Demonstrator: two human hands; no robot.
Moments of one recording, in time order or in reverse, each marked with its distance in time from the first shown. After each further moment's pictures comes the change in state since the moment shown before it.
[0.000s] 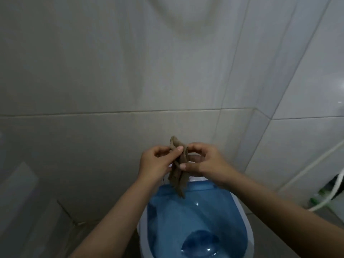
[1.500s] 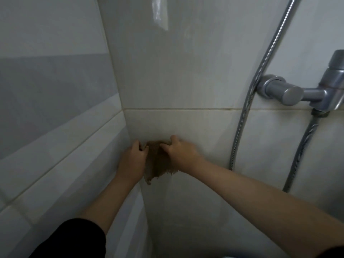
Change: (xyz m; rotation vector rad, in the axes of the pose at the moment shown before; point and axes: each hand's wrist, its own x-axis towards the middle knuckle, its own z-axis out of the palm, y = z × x) left_hand 0.010 0.567 -0.279 1.279 0.447 0.378; right_hand 0.147 -0.584 0.214 -1.492 -0.112 -0.634
